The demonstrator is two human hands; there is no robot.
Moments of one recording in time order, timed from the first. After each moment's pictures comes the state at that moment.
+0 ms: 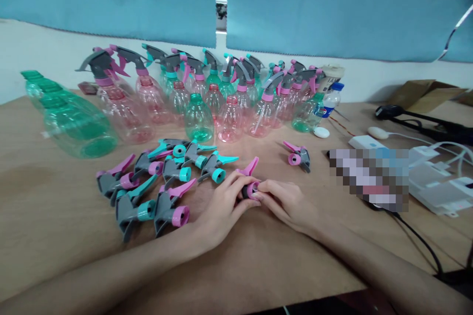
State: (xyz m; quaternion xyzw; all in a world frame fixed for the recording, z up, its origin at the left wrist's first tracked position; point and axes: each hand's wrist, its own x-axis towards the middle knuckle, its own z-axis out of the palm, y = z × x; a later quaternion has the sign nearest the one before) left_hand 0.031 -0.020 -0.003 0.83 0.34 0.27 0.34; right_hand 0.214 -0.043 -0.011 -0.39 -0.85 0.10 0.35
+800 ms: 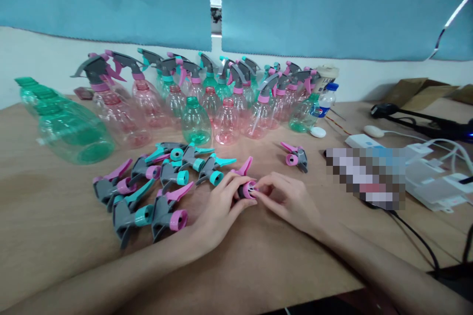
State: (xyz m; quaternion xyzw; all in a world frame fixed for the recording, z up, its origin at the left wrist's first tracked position) left_hand 0.032 -0.019 -0.003 0.81 0.36 0.30 0.35; right_hand 0.217 -0.046 -0.010 -0.44 -0.79 0.13 0.41
